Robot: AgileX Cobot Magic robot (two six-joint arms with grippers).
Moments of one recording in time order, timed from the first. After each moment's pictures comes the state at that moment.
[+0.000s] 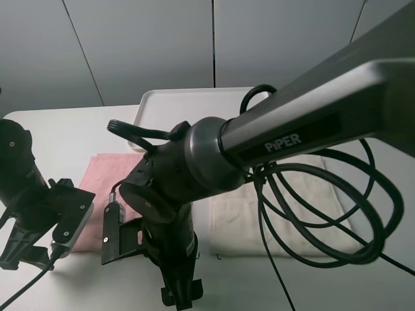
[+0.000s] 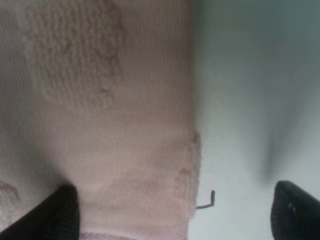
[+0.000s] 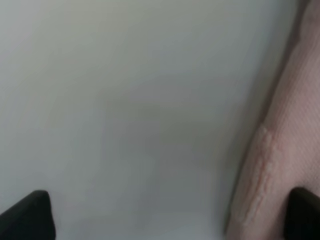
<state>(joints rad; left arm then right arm) -0.24 1.79 -0.65 0.02 0.62 1.37 1.14 2.15 -1.25 0.00 0.76 -0.61</state>
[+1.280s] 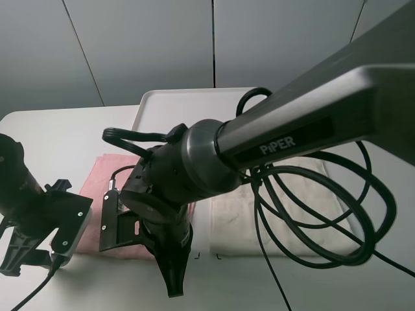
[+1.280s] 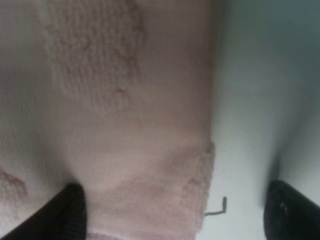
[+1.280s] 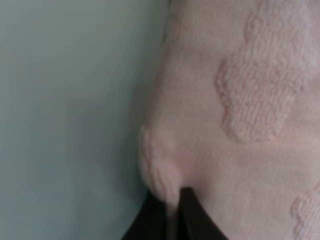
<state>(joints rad) -0.24 1.77 -0.57 0.09 0.46 1.28 1.15 2.16 -1.26 -0.15 0.68 -0.44</state>
